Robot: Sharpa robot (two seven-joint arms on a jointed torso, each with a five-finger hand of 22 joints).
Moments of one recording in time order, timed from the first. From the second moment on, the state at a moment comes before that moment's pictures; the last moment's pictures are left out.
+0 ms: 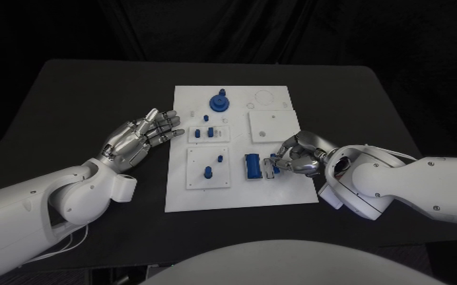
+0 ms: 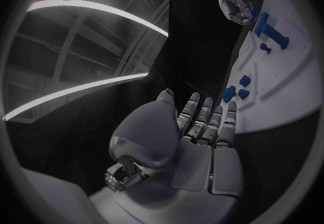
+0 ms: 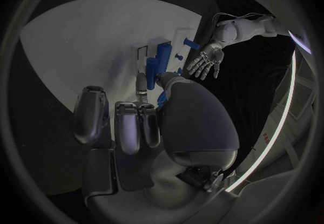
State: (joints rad) left arm 1.10 -0.93 -0.21 1.53 0.02 0.14 0.59; left_hand 1.35 0.29 -0.25 0.28 0.39 0.61 0.18 0.10 0.07 0.30 0.27 0.48 0.06 0.17 0.26 0.27 0.04 0.11 0.26 0.29 0.11 0.45; right arm 1.12 -1.20 -0.25 2.02 -0.98 -0.61 -0.41; right_hand 1.31 -0.15 0.34 0.28 0.59 0.88 0.04 0.63 0.49 1.46 -0.03 1.57 1.31 1.47 -0.09 1.55 1.31 0.08 1.46 0.02 1.25 1.31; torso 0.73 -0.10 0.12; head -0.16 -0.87
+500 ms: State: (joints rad) left arm 1.10 -0.93 -0.21 1.53 0.02 0.14 0.59; left_hand 1.35 0.29 -0.25 0.28 0.40 0.61 0.18 0.10 0.07 0.30 0.27 0.48 0.06 0.17 0.26 0.28 0.04 0.11 0.26 0.29 0.11 0.45; right arm 1.12 -1.18 -0.25 2.01 -0.97 -0.60 -0.42; right_hand 1.29 -0.15 0.37 0.26 0.54 0.89 0.04 0.62 0.50 1.46 -0.03 1.57 1.31 1.47 -0.09 1.55 1.31 0.08 1.46 0.02 1.24 1.31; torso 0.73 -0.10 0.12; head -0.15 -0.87
